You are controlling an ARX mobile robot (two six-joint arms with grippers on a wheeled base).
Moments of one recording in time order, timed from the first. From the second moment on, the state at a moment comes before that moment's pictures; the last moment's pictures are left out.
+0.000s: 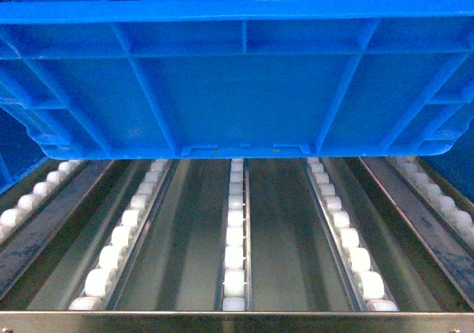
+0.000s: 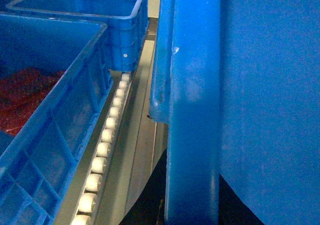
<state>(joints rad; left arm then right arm) -0.19 1.31 0.91 0.06 -0.18 -0.11 0.25 1.41 1.07 -0.10 0.21 0.13</state>
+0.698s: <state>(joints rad) -0.19 1.31 0.91 0.06 -0.18 -0.11 0.25 1.41 1.07 -0.10 0.21 0.13</state>
